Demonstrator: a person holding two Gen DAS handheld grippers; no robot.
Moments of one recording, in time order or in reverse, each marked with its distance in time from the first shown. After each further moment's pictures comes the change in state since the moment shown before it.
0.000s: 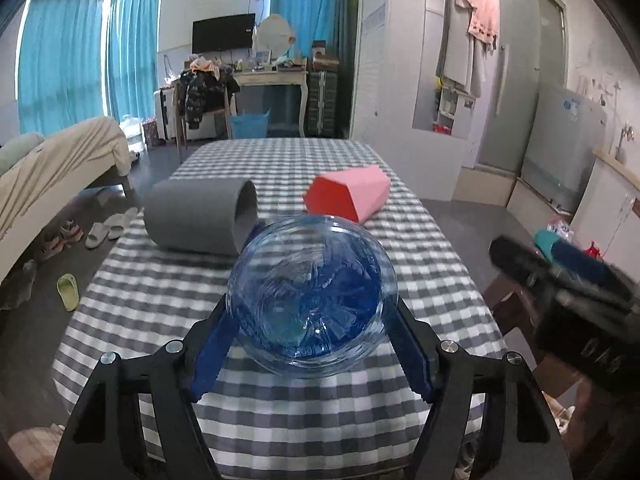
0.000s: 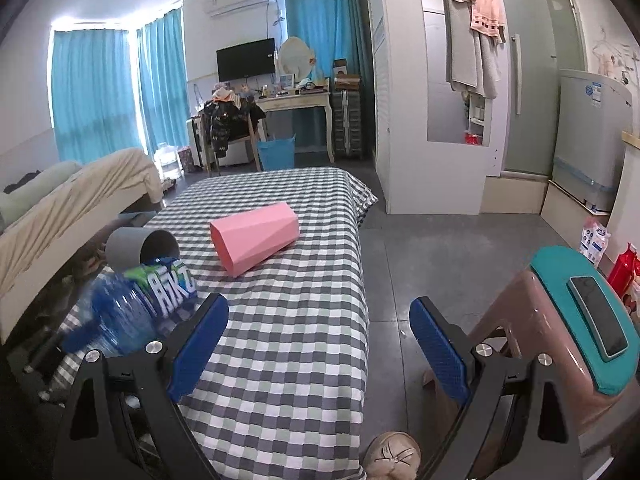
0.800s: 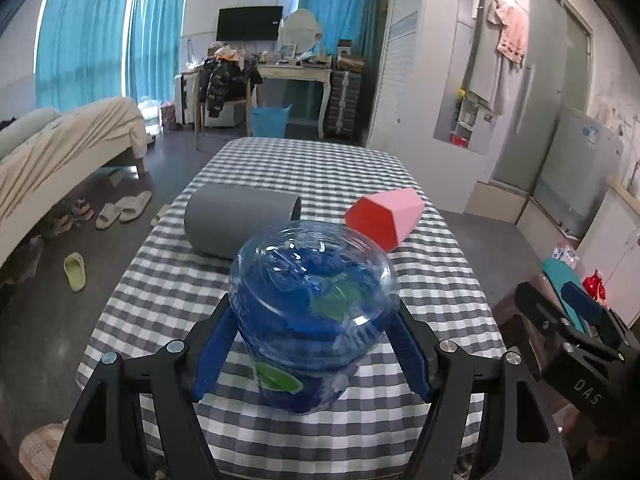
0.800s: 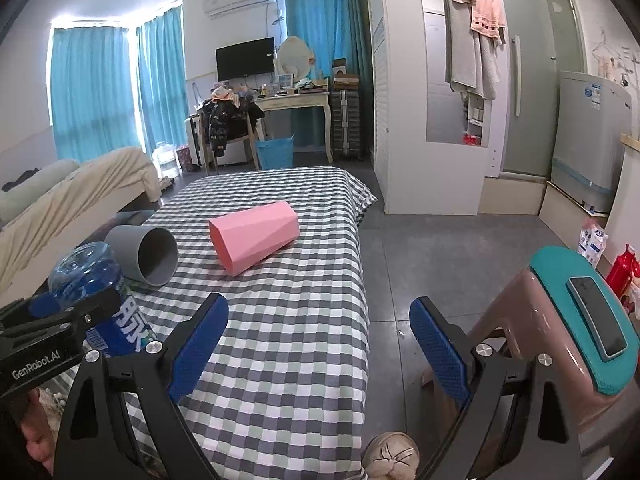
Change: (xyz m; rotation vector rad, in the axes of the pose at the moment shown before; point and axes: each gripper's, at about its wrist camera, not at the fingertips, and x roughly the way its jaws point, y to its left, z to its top) left arm -0.004 0.033 0.017 -0.094 0.026 0.023; right arm 0.001 0.001 0.001 0.001 -0.008 -0.005
